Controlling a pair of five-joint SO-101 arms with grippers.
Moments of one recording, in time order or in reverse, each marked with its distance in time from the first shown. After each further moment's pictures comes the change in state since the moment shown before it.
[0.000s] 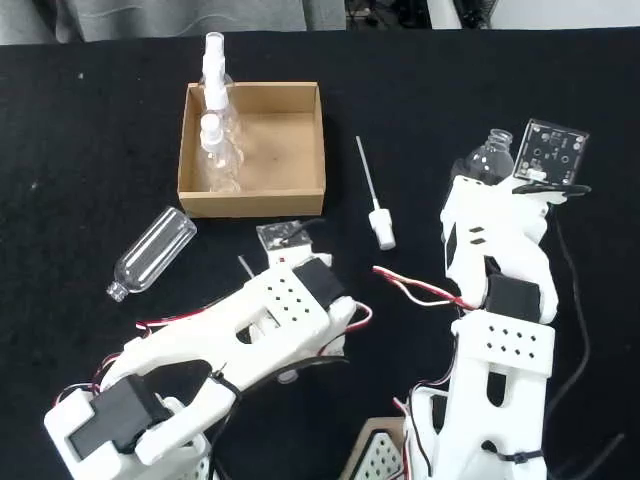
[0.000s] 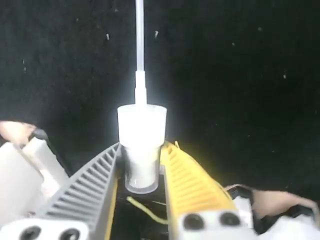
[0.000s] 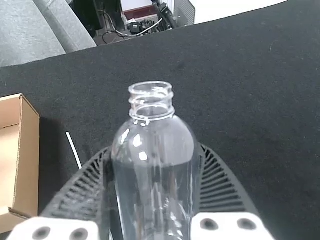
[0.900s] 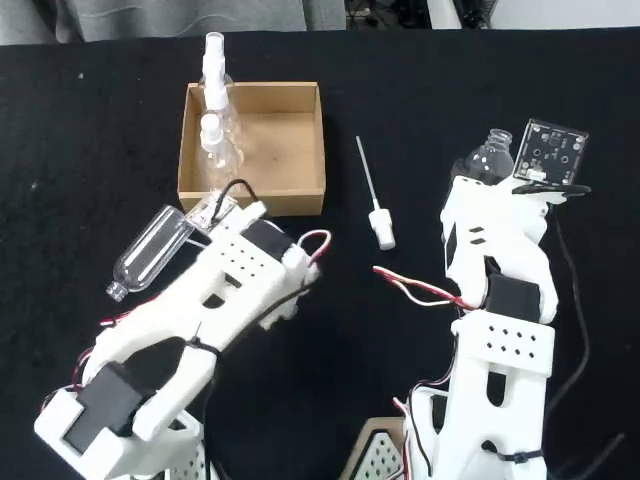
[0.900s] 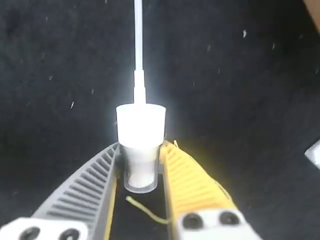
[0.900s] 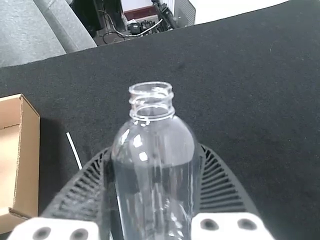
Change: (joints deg) left arm -17.0 0.0 3.5 -19.4 15.7; right arm 0.0 0.0 0.0 0.0 0.0
